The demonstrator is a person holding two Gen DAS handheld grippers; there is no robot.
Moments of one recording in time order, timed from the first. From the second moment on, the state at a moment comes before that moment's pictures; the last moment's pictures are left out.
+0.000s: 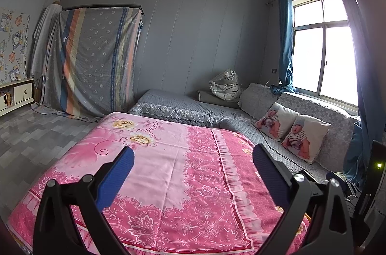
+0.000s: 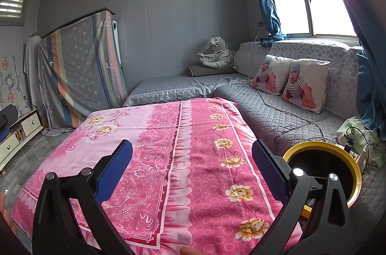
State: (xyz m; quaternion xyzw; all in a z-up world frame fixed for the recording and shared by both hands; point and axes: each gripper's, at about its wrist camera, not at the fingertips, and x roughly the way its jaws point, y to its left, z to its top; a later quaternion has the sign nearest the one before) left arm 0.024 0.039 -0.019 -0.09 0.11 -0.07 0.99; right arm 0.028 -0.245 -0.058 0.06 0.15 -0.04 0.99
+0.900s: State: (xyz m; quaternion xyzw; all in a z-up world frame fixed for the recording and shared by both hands) left arm 0.032 0.030 -0.029 -0.08 0.12 -0.07 0.99; right arm 0.032 -0.244 -0.066 0.07 0.17 -0.04 0.98
